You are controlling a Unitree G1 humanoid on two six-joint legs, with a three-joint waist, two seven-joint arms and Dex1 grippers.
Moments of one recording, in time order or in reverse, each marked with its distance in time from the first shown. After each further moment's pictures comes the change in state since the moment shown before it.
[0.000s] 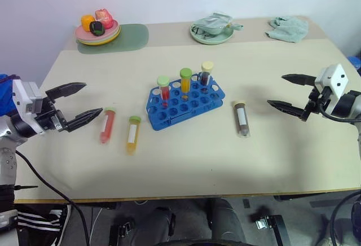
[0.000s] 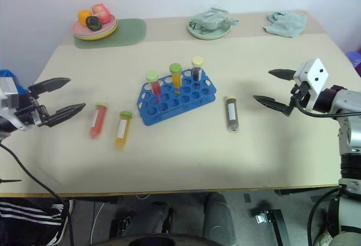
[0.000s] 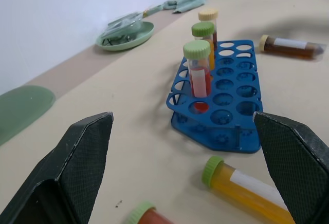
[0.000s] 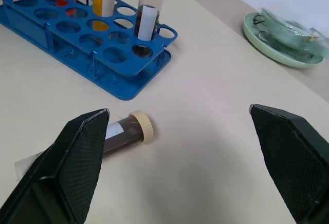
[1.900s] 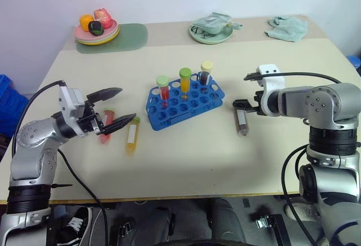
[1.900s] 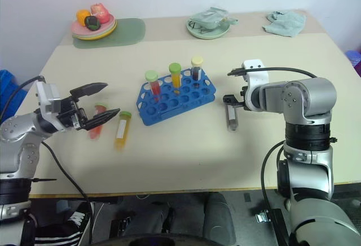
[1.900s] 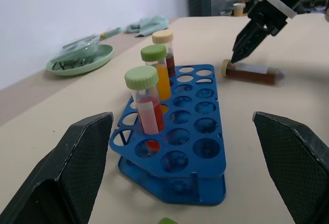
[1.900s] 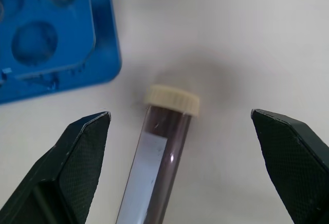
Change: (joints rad) left arm -0.029 -0.166 -0.161 -0.132 0.037 0.000 0.083; right arm -0.357 0.334 0.115 -0.338 0.314 1.525 -1.179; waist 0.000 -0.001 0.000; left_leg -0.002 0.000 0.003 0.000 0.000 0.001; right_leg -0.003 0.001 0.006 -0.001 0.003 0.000
